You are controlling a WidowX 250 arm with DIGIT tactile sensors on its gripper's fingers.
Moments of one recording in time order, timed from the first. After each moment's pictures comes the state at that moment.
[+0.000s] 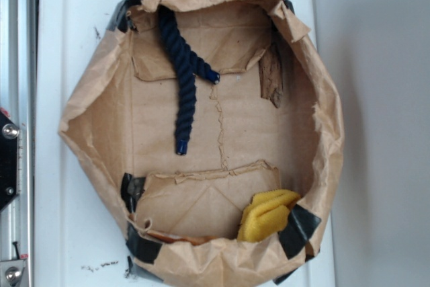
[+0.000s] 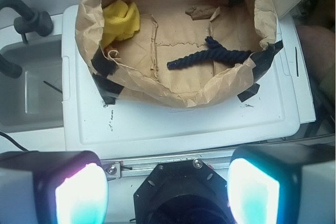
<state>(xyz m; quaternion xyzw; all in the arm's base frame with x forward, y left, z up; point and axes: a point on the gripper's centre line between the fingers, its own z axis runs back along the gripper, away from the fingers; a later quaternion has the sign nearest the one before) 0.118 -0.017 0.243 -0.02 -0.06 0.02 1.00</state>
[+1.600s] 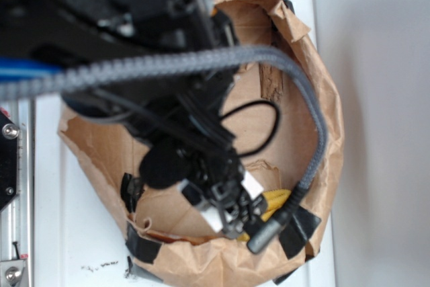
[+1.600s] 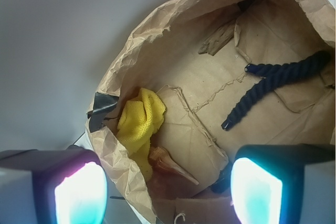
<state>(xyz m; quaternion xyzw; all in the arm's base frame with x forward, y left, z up) 0.243 -0.004 0.208 -0.16 -0.09 0.35 0.92</state>
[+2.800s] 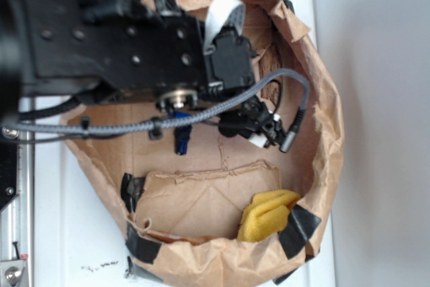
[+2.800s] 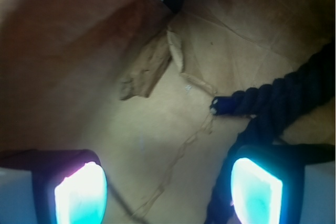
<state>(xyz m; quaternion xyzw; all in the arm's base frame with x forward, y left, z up) 0.272 0.043 0.071 -0.05 -0.12 0.49 0.86</state>
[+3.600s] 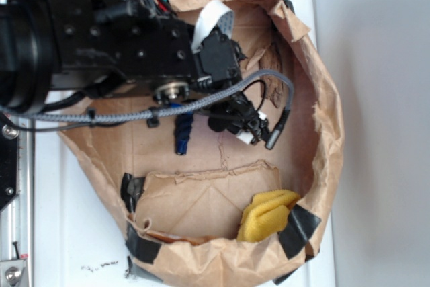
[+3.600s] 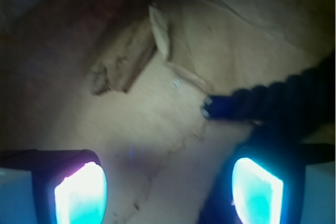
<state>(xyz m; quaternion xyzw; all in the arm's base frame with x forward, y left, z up) 0.265 0.047 0.057 -0.06 -0.10 0.48 0.87</state>
